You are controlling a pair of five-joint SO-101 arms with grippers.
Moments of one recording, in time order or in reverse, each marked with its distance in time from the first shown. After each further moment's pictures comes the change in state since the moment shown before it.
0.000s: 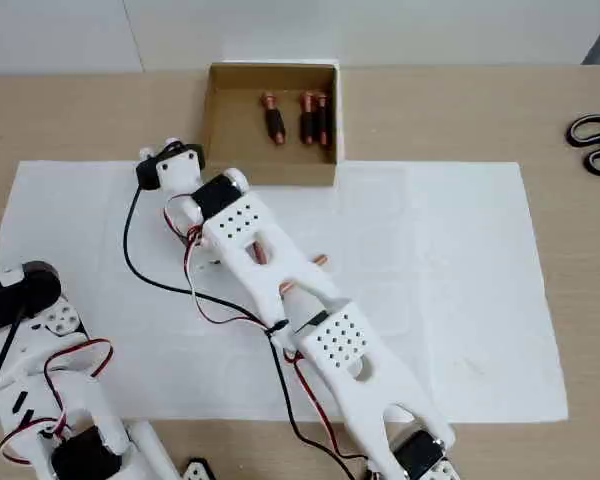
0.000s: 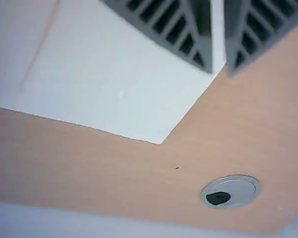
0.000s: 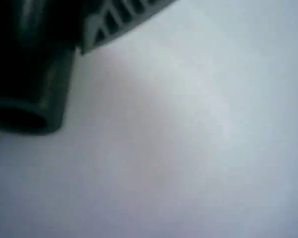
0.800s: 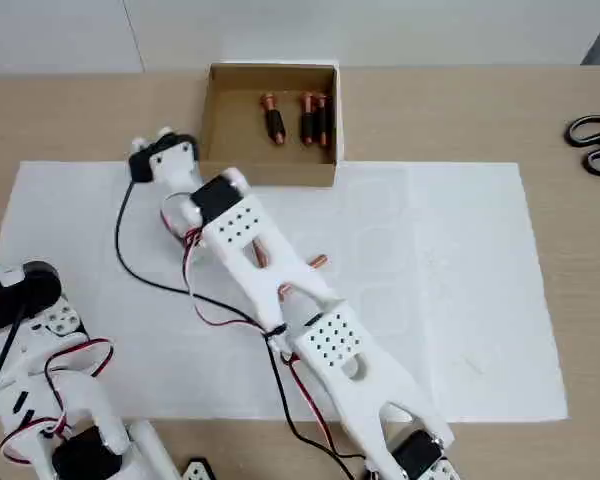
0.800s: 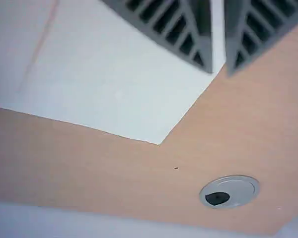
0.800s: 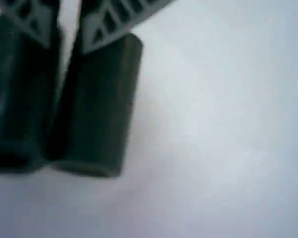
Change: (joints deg) left arm -0.1 0.0 0.0 0.0 0.0; right arm -0.6 3.4 -10.9 2.9 0.0
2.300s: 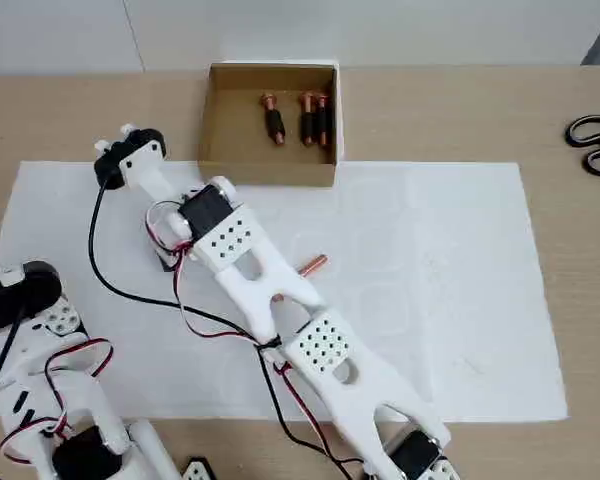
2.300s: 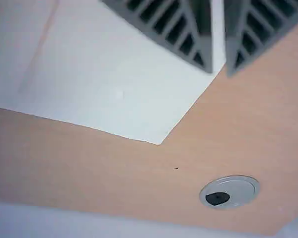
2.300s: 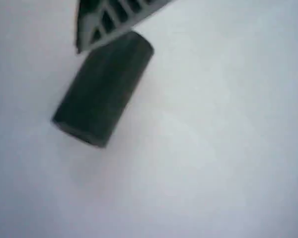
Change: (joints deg) left arm 0.0 0.0 0.0 0.0 0.0; right arm -3.6 1.9 -12.0 -0.4 4.0
